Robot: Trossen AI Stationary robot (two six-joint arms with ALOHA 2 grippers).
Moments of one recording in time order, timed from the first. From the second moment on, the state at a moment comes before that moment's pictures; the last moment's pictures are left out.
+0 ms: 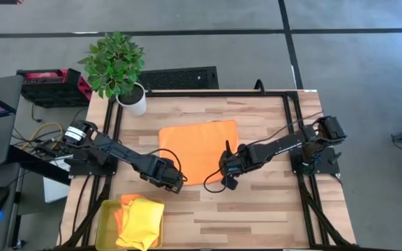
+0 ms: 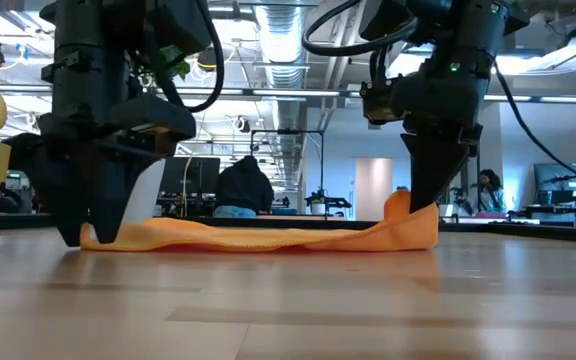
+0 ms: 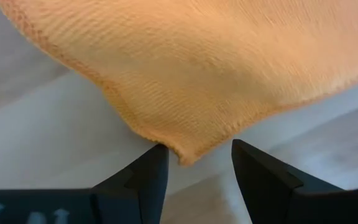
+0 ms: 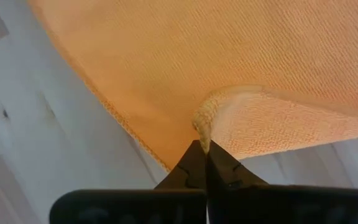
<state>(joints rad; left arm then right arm) -0.31 1.70 0.94 -0.63 0.03 -1.46 0.23 1.71 1.04 -0.63 0.13 0.65</state>
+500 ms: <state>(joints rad) -0.31 1.70 0.94 -0.71 -0.02 -1.48 0.23 1.71 1.04 -0.63 0.13 0.64</state>
